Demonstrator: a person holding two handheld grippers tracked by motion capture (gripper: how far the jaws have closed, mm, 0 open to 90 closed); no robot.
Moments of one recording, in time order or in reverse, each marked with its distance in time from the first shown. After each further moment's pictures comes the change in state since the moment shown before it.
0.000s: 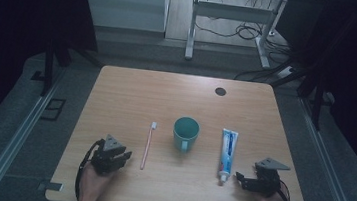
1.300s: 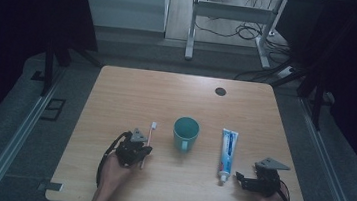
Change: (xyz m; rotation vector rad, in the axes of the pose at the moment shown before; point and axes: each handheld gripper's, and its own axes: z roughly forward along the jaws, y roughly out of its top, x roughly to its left) left arm -0.033 0.049 0.038 0.082 -0.130 0.098; right arm 0.000 0.000 0.000 0.000 0.001 -0.002
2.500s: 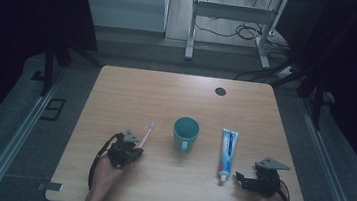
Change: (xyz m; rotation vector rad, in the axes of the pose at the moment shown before) left arm 0.017 -0.019 -0.007 0.056 0.035 -0.048; right arm 0.000 0.000 0.000 0.002 -0.001 0.002
